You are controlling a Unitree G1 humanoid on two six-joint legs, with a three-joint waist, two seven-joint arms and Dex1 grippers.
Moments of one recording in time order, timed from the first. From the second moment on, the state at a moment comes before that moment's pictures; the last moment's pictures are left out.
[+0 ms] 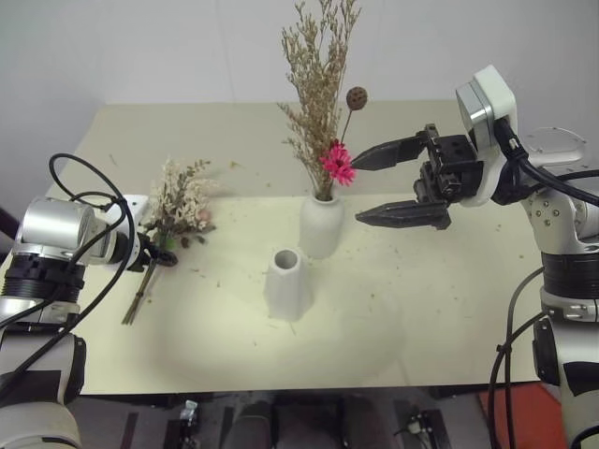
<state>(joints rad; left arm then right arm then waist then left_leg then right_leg) -0.88 0.90 -0.15 0.40 -0.35 1.40 -0.60 -0.95 -0.73 0.03 -0.01 0.64 0.60 1.38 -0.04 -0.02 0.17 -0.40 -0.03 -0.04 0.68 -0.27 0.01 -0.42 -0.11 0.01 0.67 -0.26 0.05</state>
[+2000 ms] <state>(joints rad) -0.92 0.60 0.15 -0.12 -1.01 1.07 -0.94 -0.57 -0.75 -0.04 -0.16 0.61 0.41 1.39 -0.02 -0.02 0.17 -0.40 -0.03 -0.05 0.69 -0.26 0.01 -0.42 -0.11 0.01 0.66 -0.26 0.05</state>
